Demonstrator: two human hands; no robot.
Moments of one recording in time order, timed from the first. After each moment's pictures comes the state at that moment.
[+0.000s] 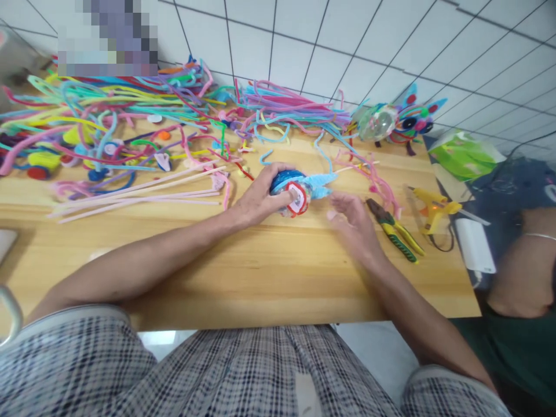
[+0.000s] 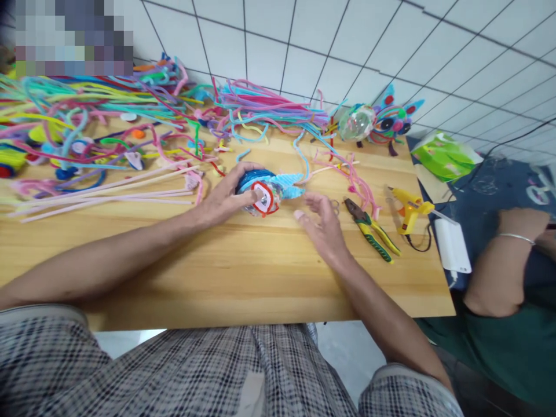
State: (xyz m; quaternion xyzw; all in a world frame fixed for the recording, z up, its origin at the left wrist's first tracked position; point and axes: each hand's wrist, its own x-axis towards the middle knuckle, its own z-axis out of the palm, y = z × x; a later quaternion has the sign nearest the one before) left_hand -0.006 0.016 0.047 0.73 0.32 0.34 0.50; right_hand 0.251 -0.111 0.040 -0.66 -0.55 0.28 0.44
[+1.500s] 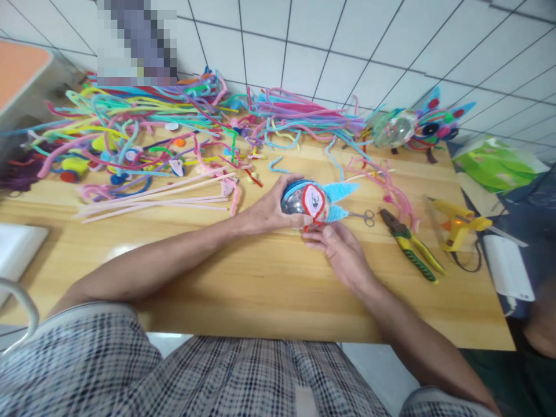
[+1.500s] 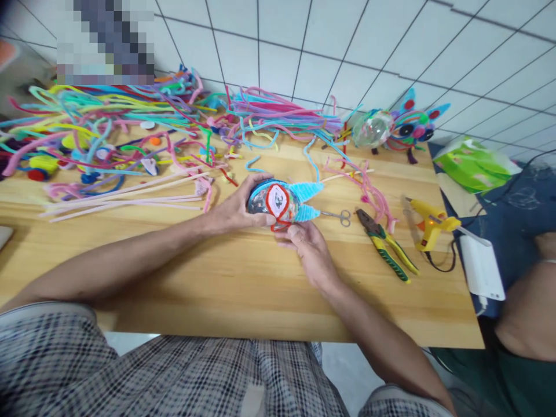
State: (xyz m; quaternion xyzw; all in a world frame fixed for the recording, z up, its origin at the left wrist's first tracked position) left_hand -0.005 0.018 0.039 0.71 0.27 0.30 0.58; right_hand 0.202 -0.121 0.041 -0.55 -0.38 0.57 0.48
